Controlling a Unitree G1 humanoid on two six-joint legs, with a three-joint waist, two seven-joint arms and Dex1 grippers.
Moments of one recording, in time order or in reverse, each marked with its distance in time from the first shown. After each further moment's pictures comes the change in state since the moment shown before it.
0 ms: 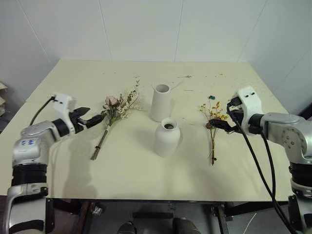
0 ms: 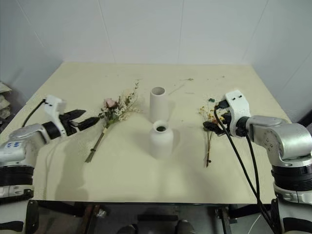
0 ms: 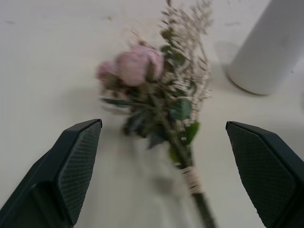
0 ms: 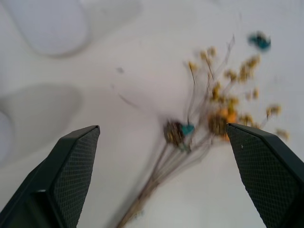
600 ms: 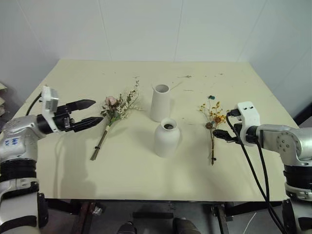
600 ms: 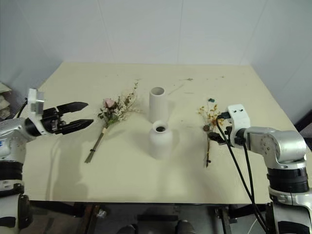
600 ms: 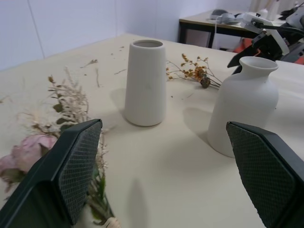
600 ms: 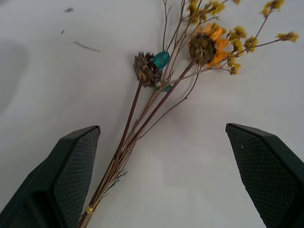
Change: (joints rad) left arm -0.013 0.117 0.098 0.172 -0.135 -0.366 -0.609; right arm 0.008 0.082 0.002 0.124 0.007 0.216 -0.212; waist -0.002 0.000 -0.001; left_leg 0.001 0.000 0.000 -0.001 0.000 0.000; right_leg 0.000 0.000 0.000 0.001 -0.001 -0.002
